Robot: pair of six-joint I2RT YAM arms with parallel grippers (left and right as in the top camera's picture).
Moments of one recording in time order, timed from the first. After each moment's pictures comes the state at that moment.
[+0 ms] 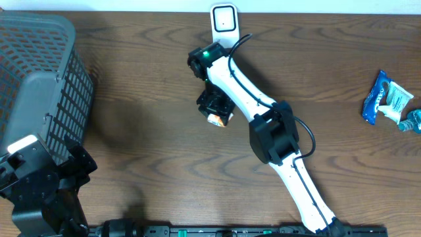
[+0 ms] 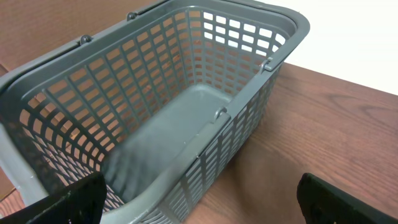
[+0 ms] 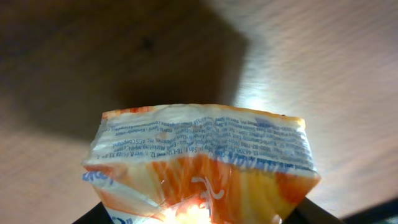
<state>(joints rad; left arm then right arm) 0.10 0.55 1.12 -1.02 -0.45 -0.15 0.61 2.64 2.46 -1.68 -0.13 1.08</state>
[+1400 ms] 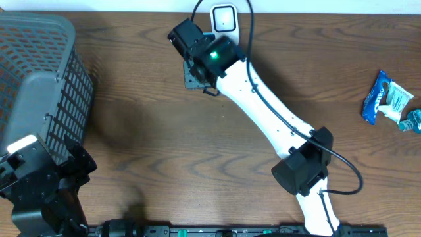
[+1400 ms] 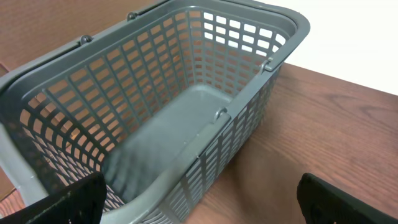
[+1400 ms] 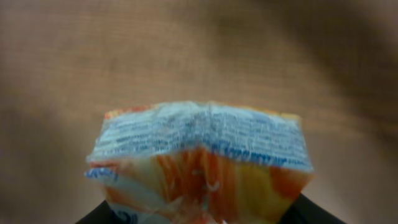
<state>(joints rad) 0.10 0.55 1.12 -1.02 -0.45 -0.15 0.72 2.21 2.29 -1.25 0.20 0.62</state>
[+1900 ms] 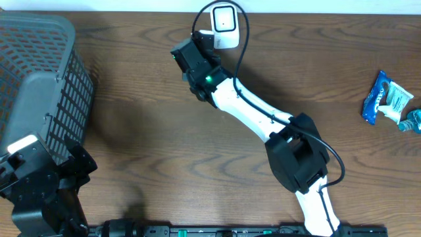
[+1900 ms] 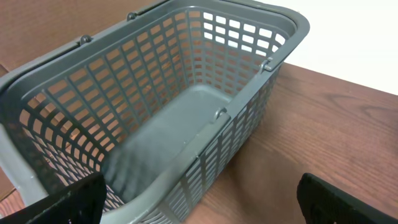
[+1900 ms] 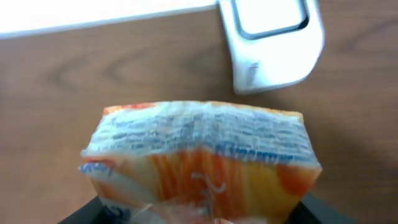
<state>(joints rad) 0.10 0.55 1.12 -1.02 -0.45 -0.15 0.70 2.22 1.79 -0.31 0.51 0.60</state>
